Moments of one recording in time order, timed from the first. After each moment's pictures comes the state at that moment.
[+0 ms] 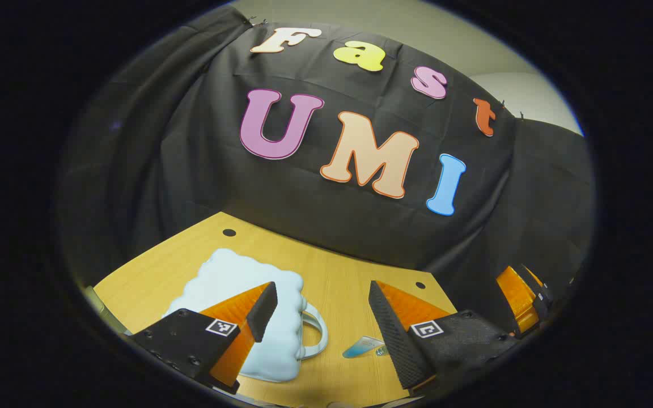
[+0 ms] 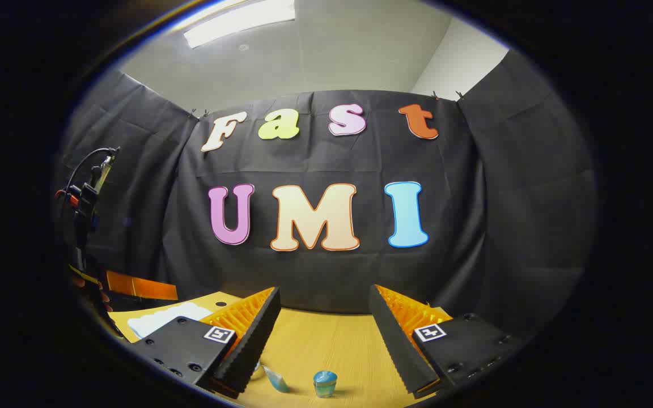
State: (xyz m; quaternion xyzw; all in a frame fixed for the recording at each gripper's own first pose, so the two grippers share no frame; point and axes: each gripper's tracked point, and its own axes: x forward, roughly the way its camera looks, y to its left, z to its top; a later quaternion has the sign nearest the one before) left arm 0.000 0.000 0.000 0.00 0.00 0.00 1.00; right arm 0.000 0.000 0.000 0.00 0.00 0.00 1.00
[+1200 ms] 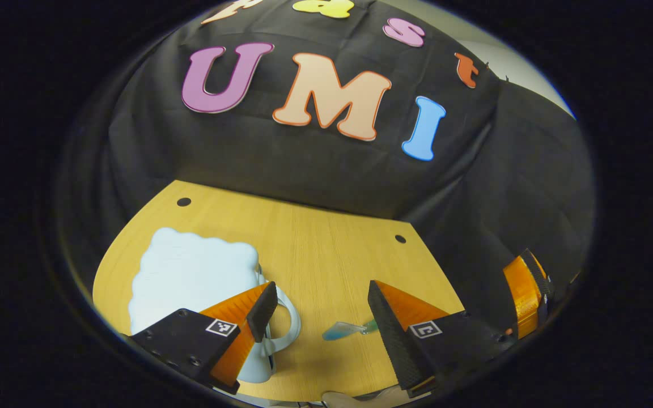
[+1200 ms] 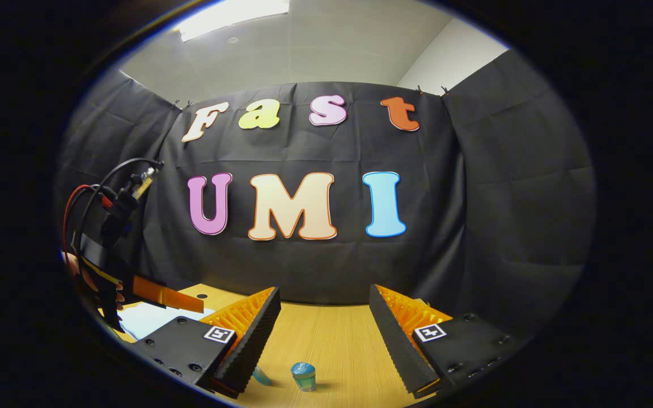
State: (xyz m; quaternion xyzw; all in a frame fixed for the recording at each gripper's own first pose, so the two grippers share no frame) left arm 0.056 -0.054 -0.060 0.04 0.19 -0.08 0.98; right arm -0.006 -0.039 -0.019 0.00 0.02 -0.05 1.00
